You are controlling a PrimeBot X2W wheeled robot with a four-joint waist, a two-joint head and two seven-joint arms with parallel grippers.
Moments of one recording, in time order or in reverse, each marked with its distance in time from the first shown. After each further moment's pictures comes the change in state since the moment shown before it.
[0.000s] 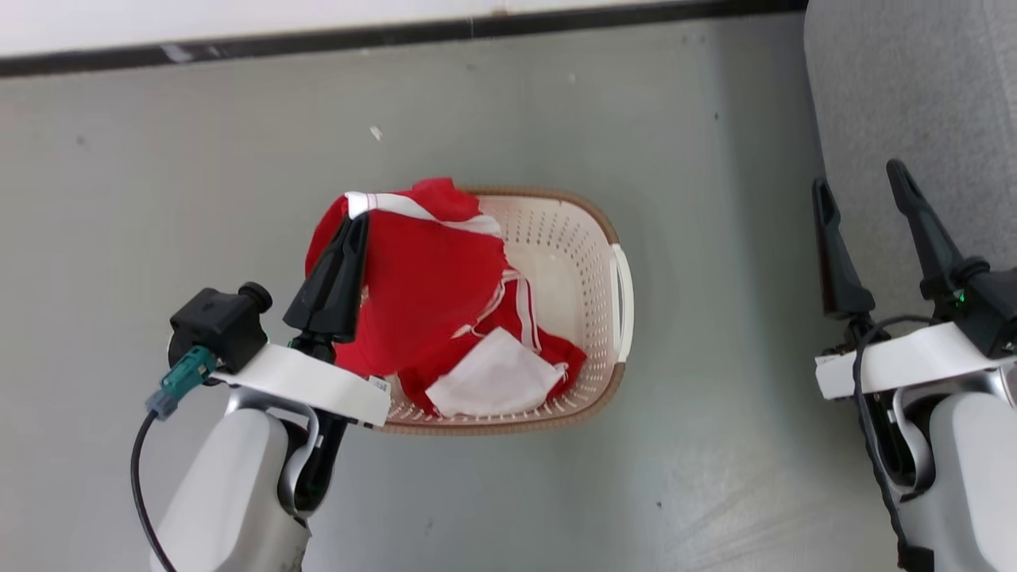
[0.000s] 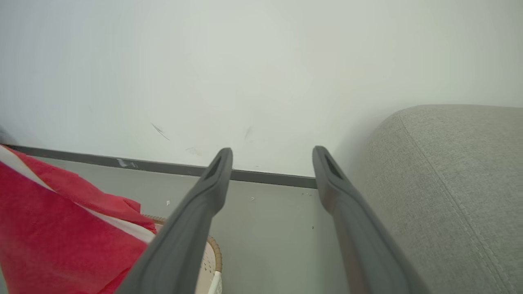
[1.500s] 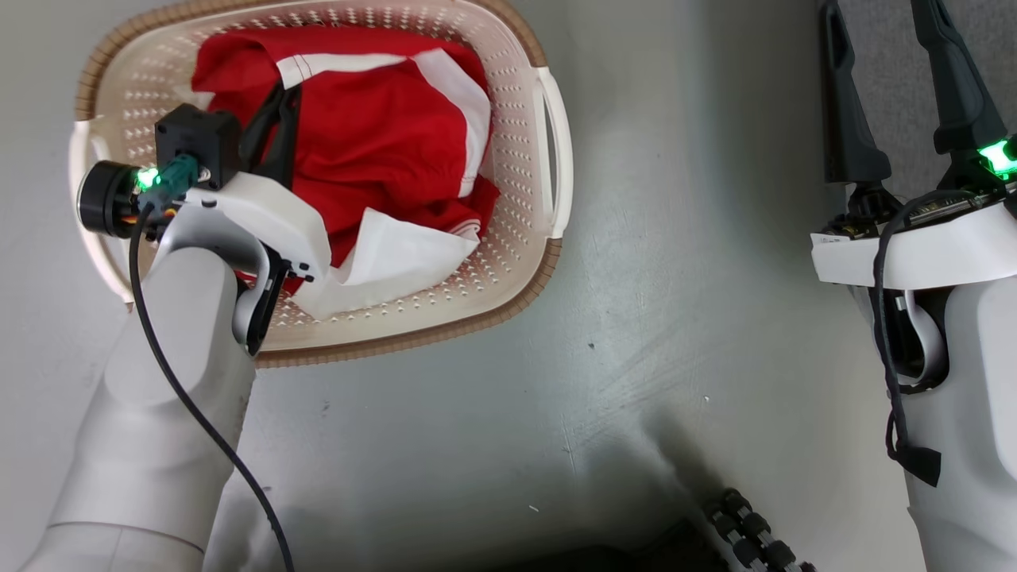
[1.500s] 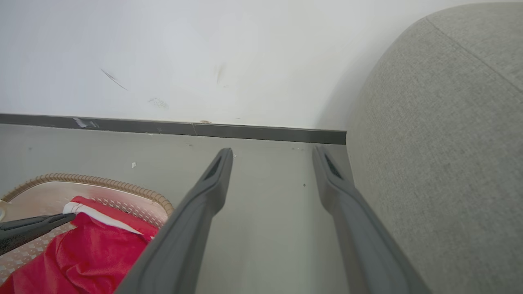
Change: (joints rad) left arm -0.420 0.028 0.023 0.424 0.250 0.045 0.100; right arm -0.231 0.001 0.074 -0.081 0.088 0.000 0.000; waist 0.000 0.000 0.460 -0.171
